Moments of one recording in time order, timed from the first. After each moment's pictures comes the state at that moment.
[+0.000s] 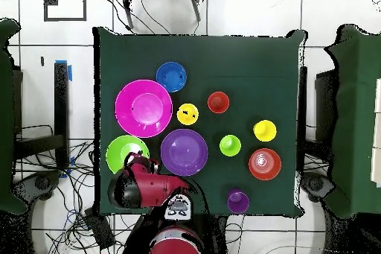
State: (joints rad) arm 0.05 -0.60 -0.03 2.10 0.05 -0.12 2.11
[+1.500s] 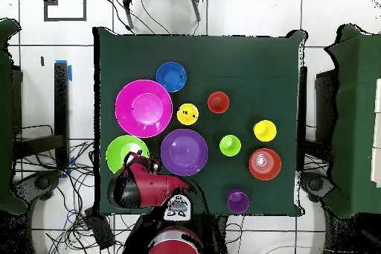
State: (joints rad) arm 0.05 -0.61 -0.03 2.10 0.05 -0.12 2.11
